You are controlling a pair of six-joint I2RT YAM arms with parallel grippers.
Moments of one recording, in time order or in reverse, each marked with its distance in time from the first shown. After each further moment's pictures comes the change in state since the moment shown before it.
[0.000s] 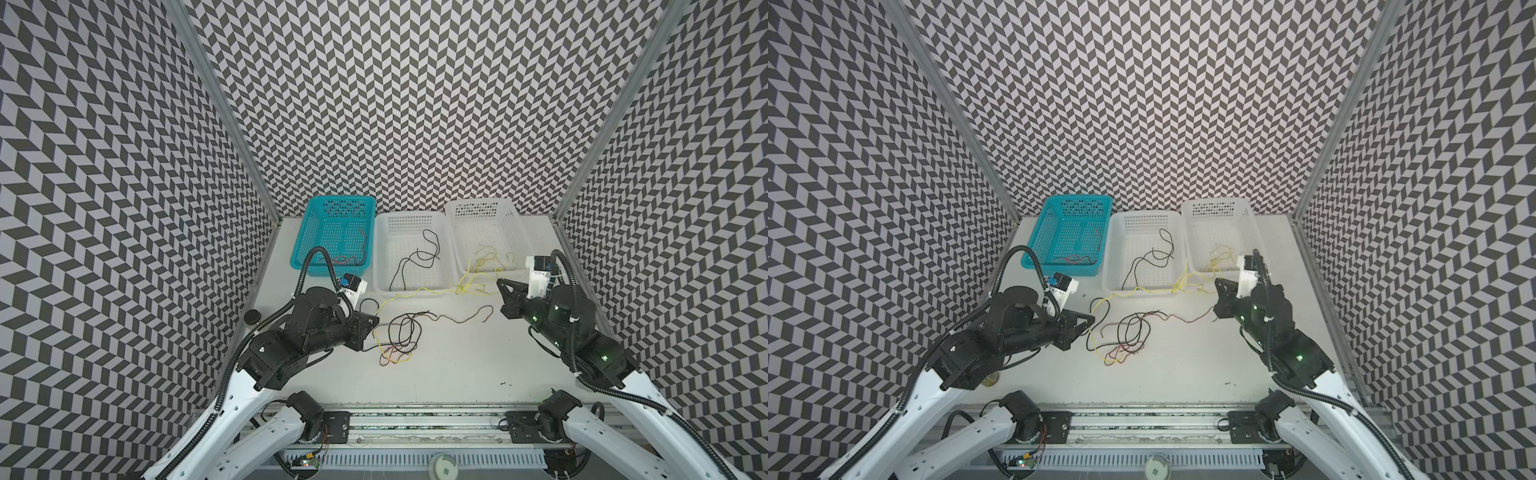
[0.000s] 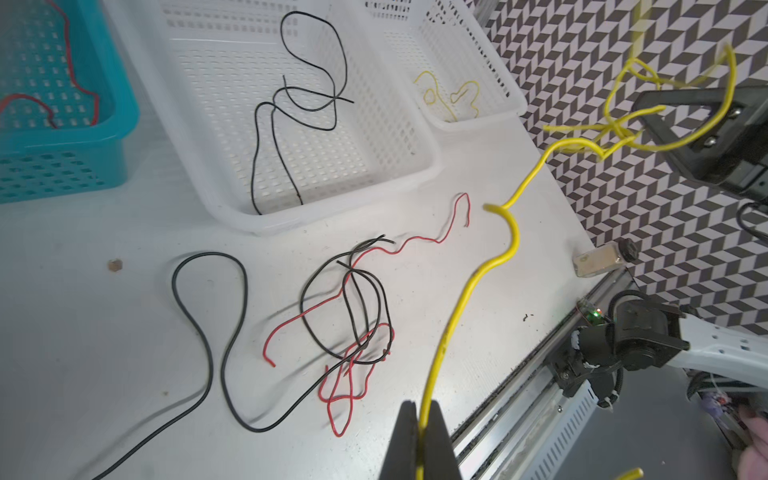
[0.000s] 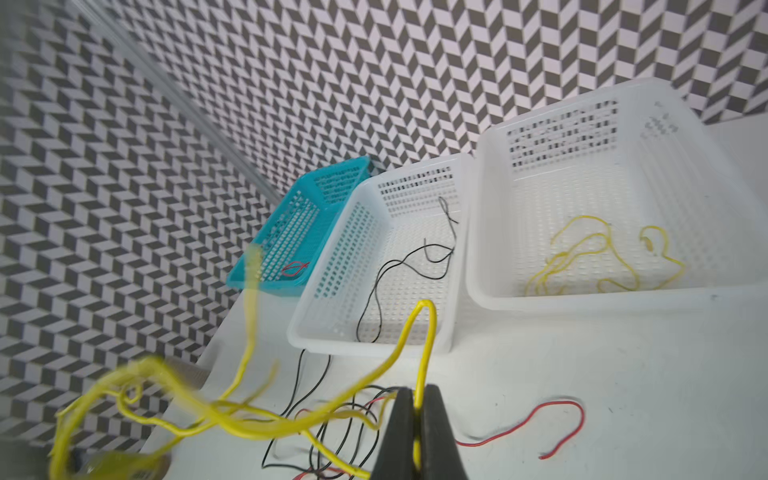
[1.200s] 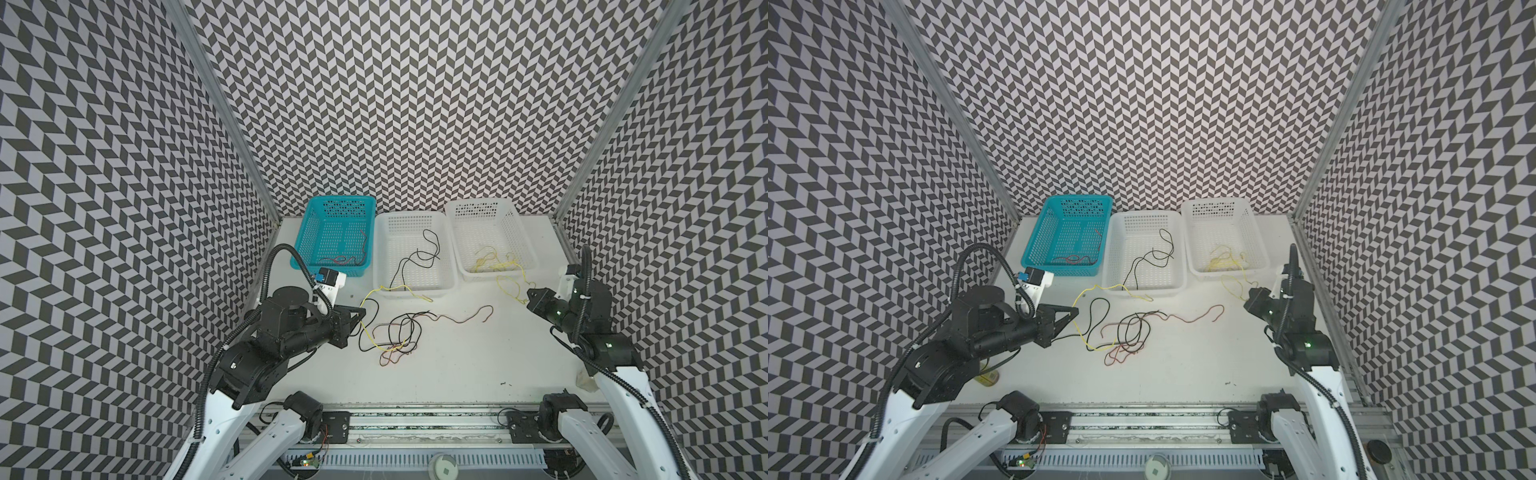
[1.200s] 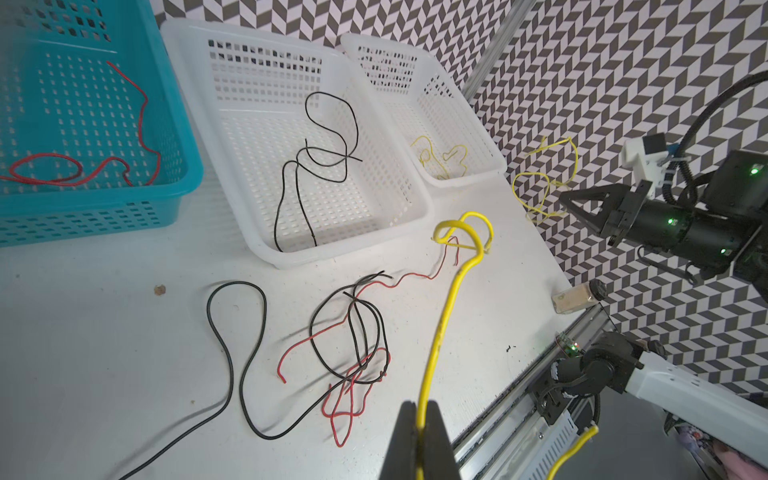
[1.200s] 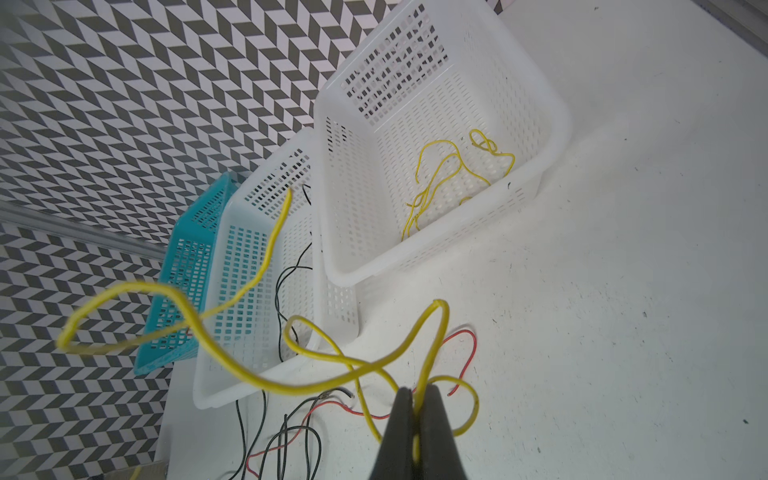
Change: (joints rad) left arm 0.132 -0.053 0.075 -0.039 0.124 0.026; right arm -0.449 0.056 -0.028 -0.145 -0.250 0.100
